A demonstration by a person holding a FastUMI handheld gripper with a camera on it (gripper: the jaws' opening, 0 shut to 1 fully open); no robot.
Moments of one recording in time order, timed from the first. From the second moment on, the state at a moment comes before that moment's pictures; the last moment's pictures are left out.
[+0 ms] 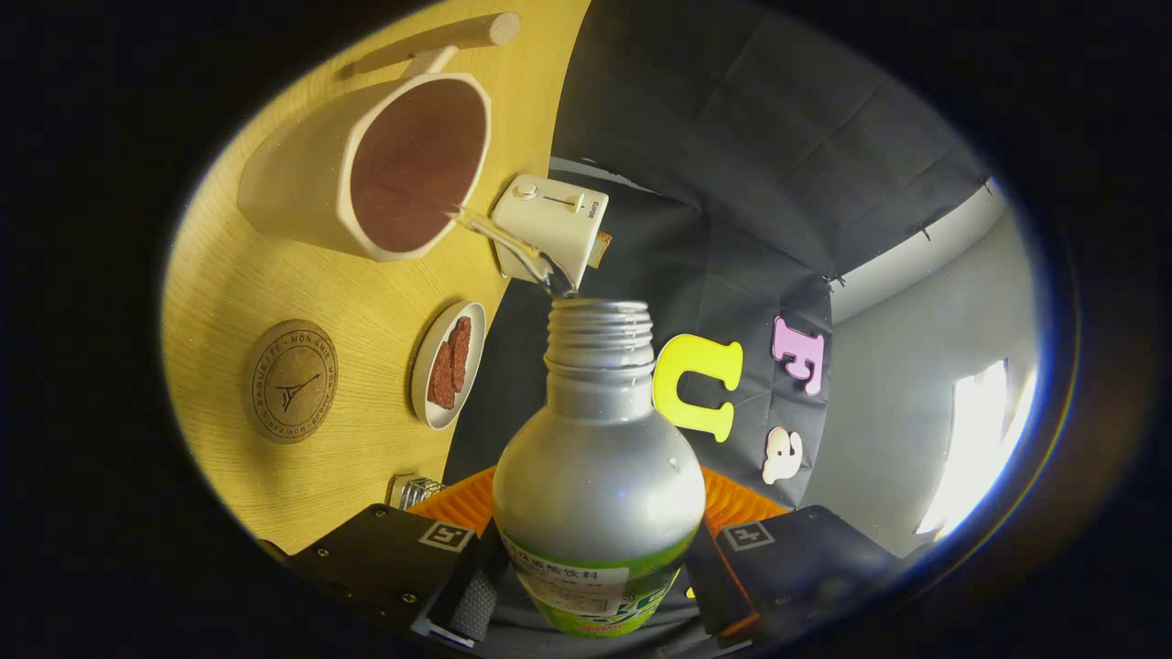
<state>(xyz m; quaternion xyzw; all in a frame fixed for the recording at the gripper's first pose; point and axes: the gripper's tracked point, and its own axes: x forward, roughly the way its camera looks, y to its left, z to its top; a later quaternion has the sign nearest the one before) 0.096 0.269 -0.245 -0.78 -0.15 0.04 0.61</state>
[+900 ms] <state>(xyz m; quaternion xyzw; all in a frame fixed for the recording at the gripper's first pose) 0.094 0.268 -0.243 -0.80 -0.15 0.04 0.58</state>
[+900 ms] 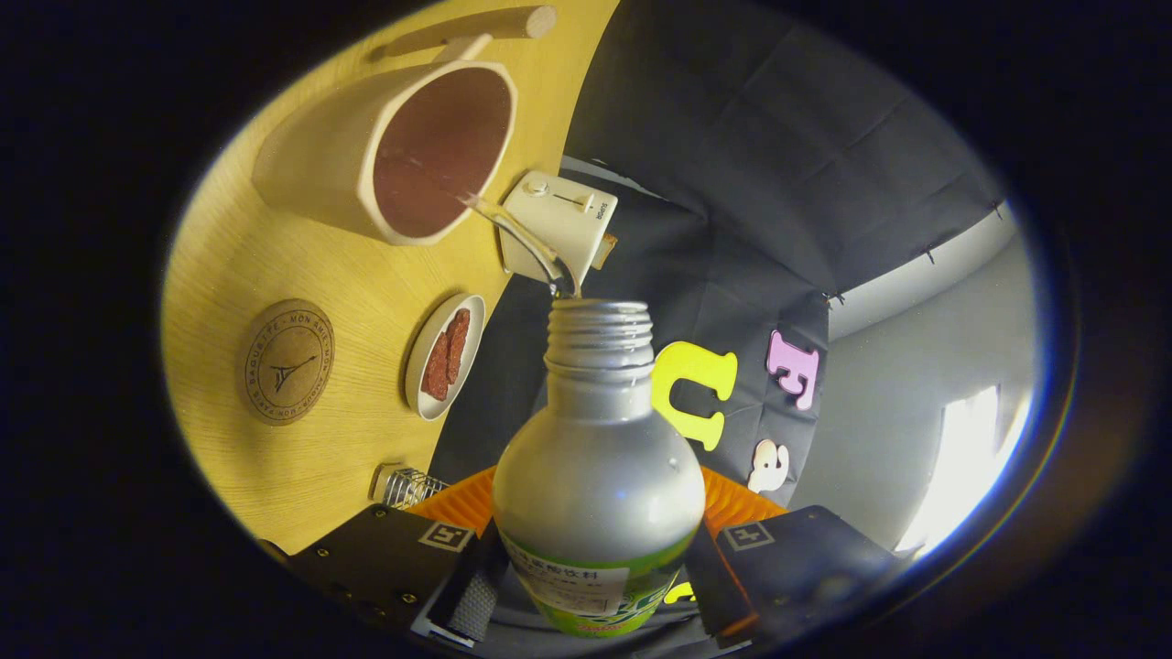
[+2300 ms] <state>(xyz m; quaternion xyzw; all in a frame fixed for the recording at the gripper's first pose) 0.079 0.285 -0.247 -0.85 -0.20 0.04 0.49</state>
